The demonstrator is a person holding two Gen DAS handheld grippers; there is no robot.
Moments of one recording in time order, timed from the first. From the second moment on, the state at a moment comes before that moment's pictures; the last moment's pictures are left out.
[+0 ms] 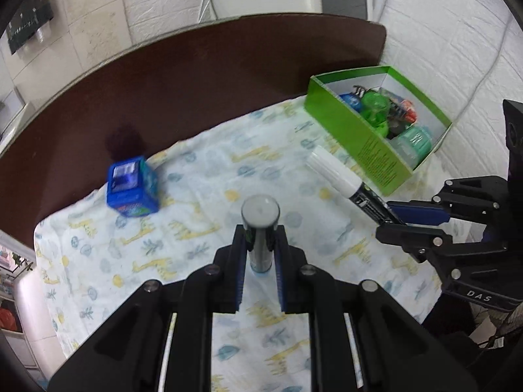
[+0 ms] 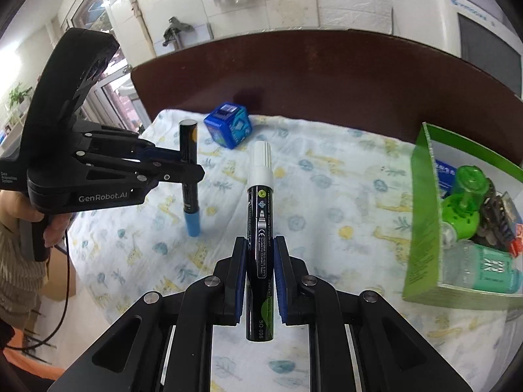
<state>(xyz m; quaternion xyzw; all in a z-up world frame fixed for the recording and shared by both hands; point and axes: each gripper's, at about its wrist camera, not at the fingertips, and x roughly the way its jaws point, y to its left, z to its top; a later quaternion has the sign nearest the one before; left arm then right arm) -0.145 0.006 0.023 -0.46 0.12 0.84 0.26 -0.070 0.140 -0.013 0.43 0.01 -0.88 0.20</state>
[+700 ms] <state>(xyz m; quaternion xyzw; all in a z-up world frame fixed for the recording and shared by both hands) -0.208 0.237 0.049 -0.49 0.13 0.80 0.32 -0.116 0.374 -0.014 0.39 -0.14 -0.91 0.00</state>
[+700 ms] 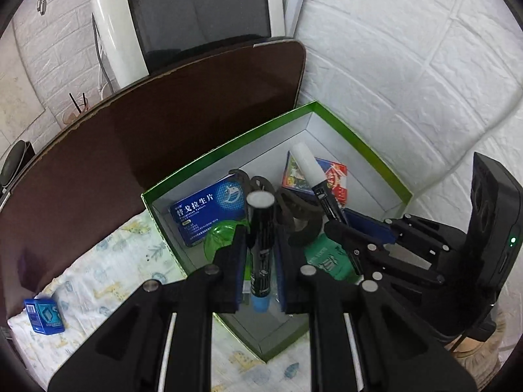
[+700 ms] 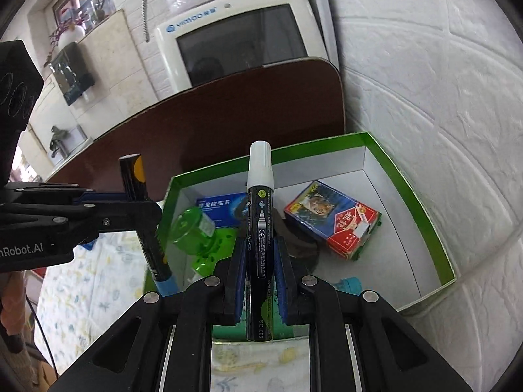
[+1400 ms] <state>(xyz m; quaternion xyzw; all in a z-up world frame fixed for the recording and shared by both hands) -0.216 -0.025 0.069 -0.40 0.03 0.91 0.14 -0.124 0.270 0.027 0.36 -0.13 -0.92 0.12</state>
